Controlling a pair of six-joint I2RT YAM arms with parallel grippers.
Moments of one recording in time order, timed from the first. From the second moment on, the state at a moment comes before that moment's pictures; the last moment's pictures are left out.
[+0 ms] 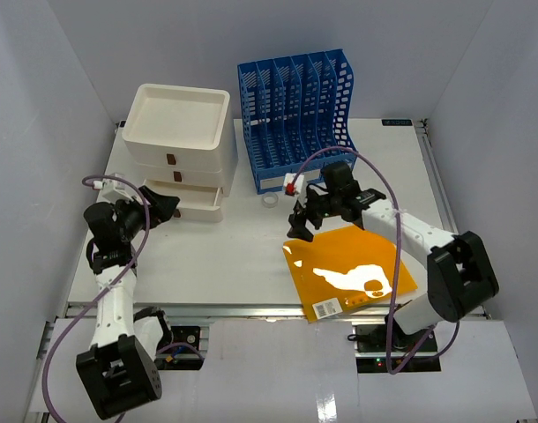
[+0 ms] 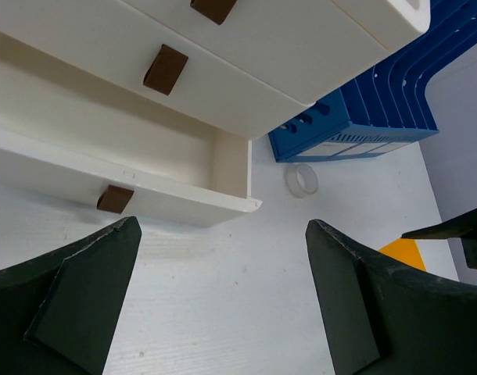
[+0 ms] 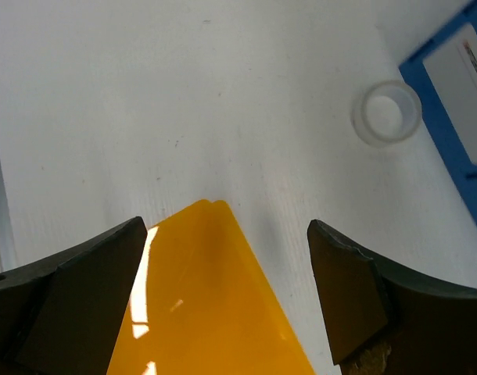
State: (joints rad) left arm 0.34 0.90 0.52 0.11 0.63 -0.45; right arm 0.55 1.46 0.98 -0.27 -0.63 -0.49
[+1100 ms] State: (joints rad) left arm 0.34 0.68 0.52 -0.15 0.61 -0.45; right arm 0.61 2.16 1.65 -0.60 -0.63 -1.25
